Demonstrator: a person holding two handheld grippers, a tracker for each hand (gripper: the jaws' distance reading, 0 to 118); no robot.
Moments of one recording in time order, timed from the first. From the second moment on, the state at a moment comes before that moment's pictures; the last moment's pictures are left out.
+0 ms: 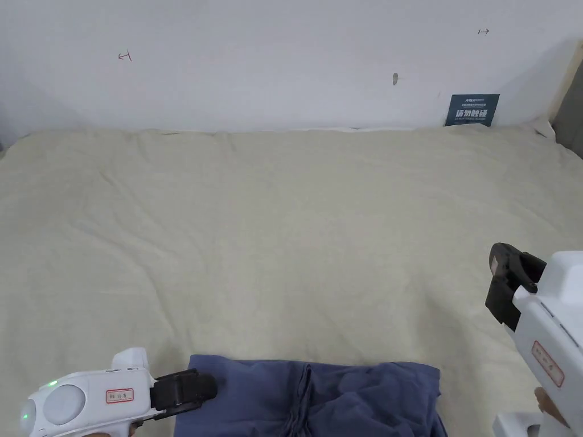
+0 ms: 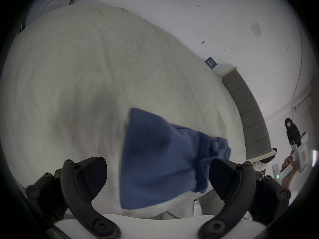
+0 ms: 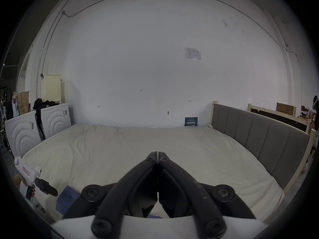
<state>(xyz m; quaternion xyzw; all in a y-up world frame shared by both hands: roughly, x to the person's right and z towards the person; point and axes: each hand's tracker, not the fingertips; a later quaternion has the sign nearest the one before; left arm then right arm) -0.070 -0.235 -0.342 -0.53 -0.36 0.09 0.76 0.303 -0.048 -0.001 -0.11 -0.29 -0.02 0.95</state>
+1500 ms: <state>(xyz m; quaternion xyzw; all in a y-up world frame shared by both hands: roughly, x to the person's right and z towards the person) -0.005 -0.116 -0.260 -0.47 -0.37 0.00 0.80 0.298 -0.034 0.024 -0.08 -0.27 -0.04 0.96</state>
